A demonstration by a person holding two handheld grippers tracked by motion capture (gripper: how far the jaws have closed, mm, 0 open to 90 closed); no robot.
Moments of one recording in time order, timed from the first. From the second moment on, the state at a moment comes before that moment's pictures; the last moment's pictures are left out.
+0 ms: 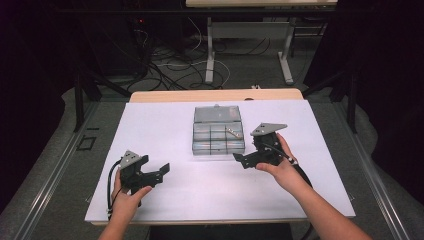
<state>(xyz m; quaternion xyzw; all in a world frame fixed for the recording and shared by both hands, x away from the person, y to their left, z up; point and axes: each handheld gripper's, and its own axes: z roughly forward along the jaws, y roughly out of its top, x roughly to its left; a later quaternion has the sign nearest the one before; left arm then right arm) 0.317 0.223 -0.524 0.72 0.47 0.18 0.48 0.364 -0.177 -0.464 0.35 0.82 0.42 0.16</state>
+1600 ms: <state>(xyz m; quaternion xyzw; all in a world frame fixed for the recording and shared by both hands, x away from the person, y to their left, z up) 0.317 0.225 -0.524 0.71 0.48 0.18 0.48 0.348 -0.319 -0.530 0.53 0.69 0.44 0.22</state>
